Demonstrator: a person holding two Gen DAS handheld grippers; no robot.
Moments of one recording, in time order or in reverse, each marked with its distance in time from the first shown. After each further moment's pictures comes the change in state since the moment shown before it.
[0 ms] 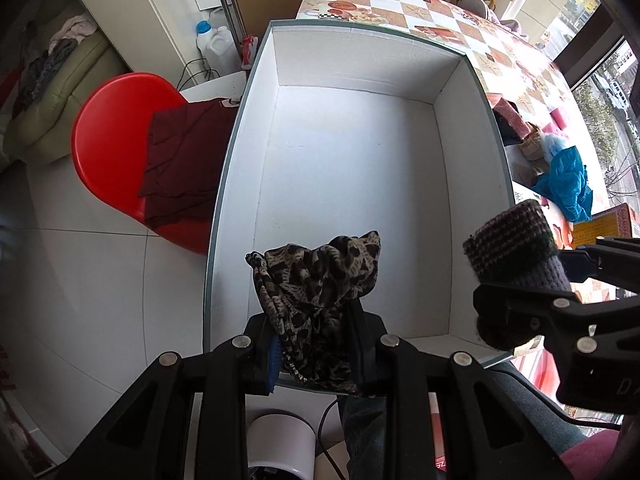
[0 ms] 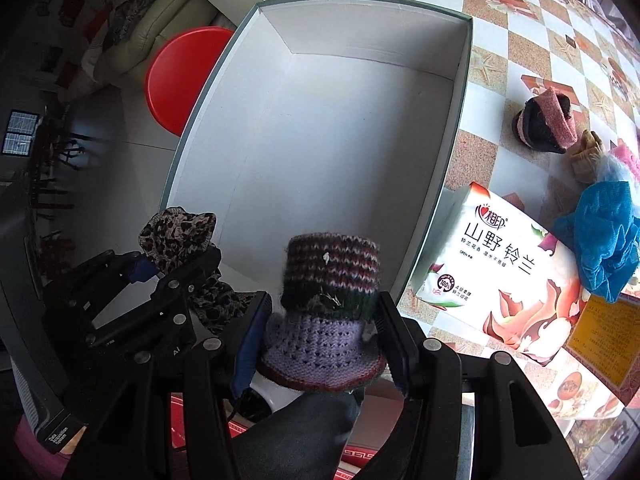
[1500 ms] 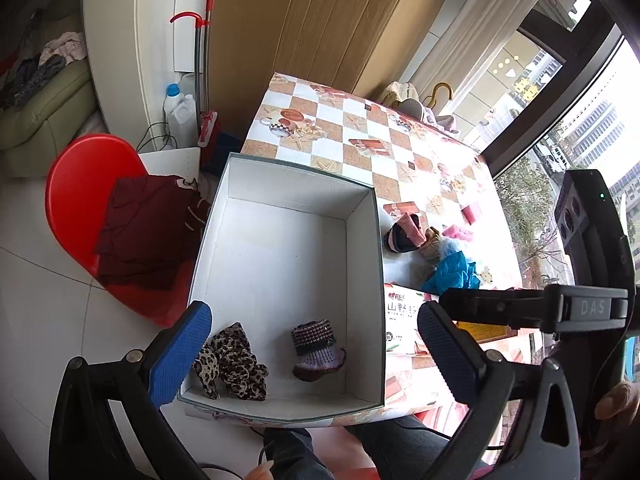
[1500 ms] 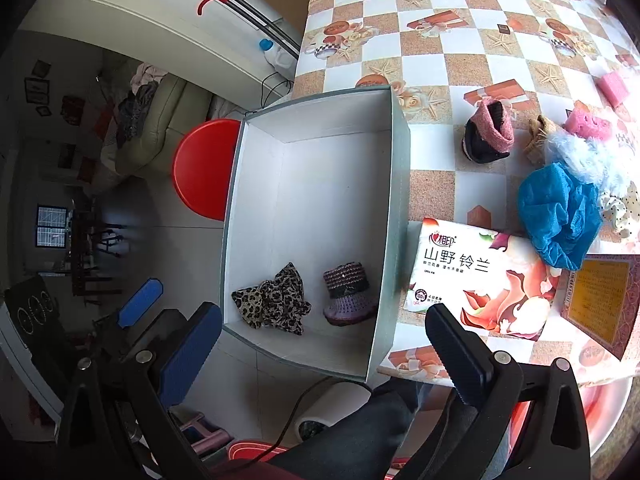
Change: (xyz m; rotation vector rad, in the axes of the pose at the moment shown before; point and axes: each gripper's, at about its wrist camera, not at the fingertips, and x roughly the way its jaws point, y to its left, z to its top) left arm -0.103 0.004 0.025 -0.058 -0.287 -0.288; right arm -0.092 -0.054 -0.023 0.255 -0.176 0.178
